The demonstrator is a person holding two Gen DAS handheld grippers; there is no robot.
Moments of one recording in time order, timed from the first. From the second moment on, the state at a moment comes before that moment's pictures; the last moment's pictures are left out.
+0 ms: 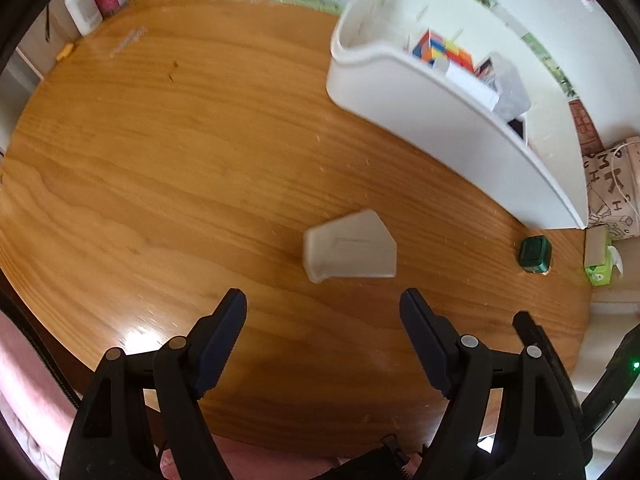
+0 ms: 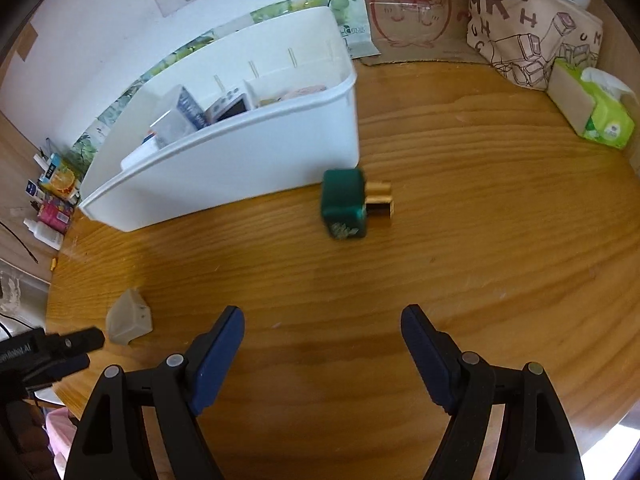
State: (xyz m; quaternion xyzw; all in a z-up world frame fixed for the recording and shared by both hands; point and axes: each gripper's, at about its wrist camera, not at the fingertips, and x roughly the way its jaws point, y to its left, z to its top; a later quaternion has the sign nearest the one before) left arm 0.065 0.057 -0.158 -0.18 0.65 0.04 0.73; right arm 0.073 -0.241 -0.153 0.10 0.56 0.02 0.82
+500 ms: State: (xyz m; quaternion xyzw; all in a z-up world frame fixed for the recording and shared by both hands) left arm 0.062 0.054 -0.188 -0.25 0.67 0.09 0.69; right arm 0.116 -0.238 -0.176 0.04 0.58 0.07 0.81
